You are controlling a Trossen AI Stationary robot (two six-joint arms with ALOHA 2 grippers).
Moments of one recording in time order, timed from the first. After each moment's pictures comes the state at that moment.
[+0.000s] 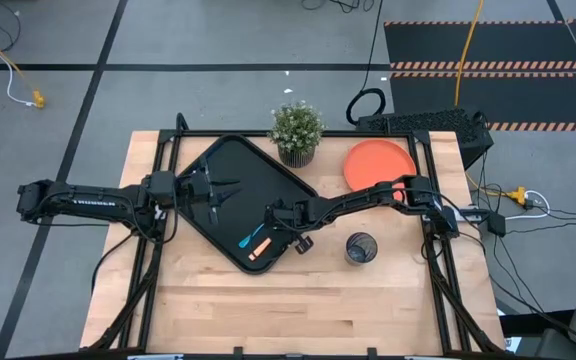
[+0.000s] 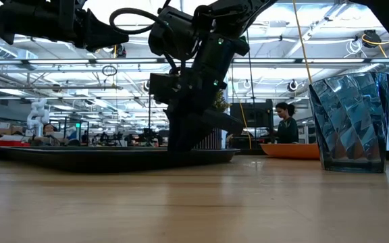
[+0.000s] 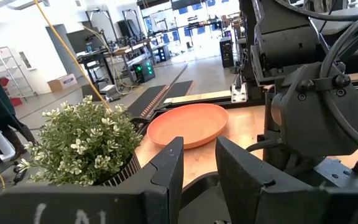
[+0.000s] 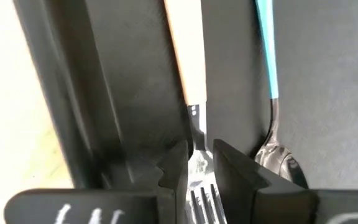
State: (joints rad) left arm 0.09 0.73 0.34 0.37 -0.13 0.24; right arm 0.05 2.14 1.53 -0.53 0.13 -0.68
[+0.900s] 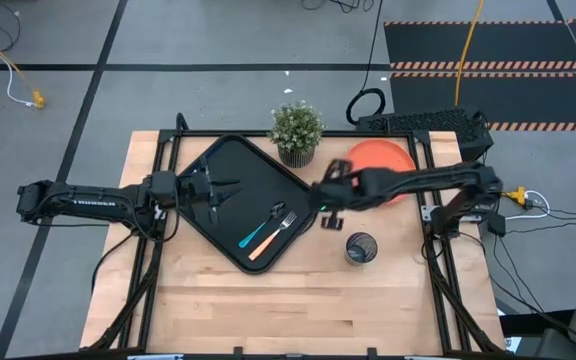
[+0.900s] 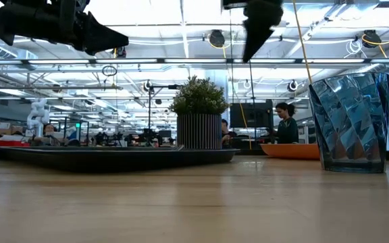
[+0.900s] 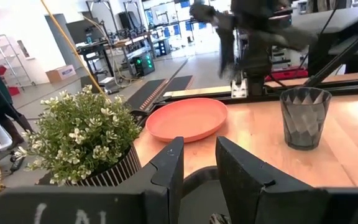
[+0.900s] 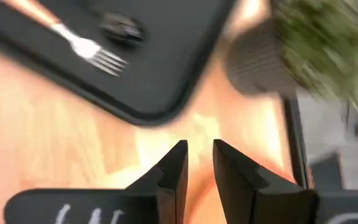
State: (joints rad) left arm 0.10 0.73 0.34 0.34 -0.13 0.20; right arm 0.06 1.62 1.53 -1.16 0.48 0.14
